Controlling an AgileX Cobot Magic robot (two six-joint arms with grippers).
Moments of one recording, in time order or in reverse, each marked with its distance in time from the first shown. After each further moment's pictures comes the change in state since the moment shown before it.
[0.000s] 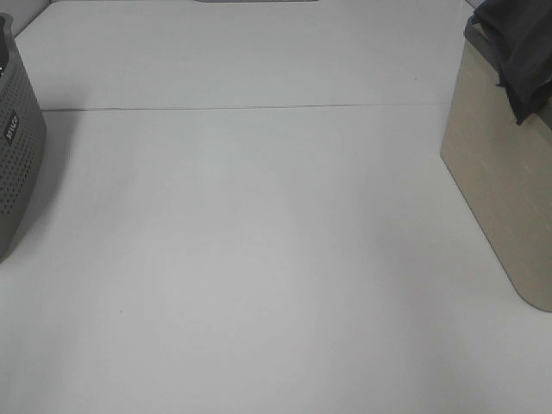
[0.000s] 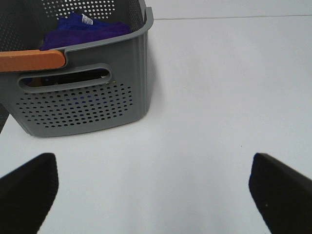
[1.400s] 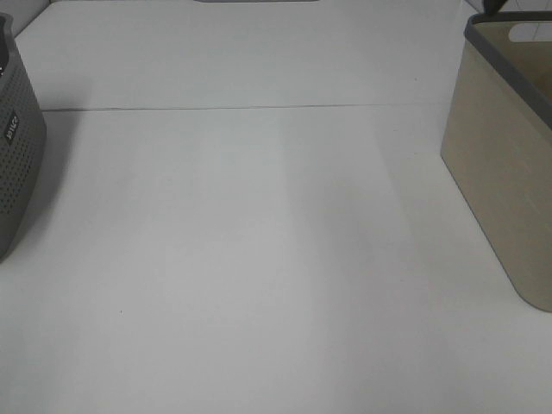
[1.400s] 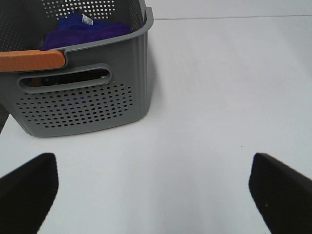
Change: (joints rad) left arm 0.000 0.000 0.000 0.000 0.000 0.000; right arm 0.309 0.073 0.000 -0.259 -0.006 0.218
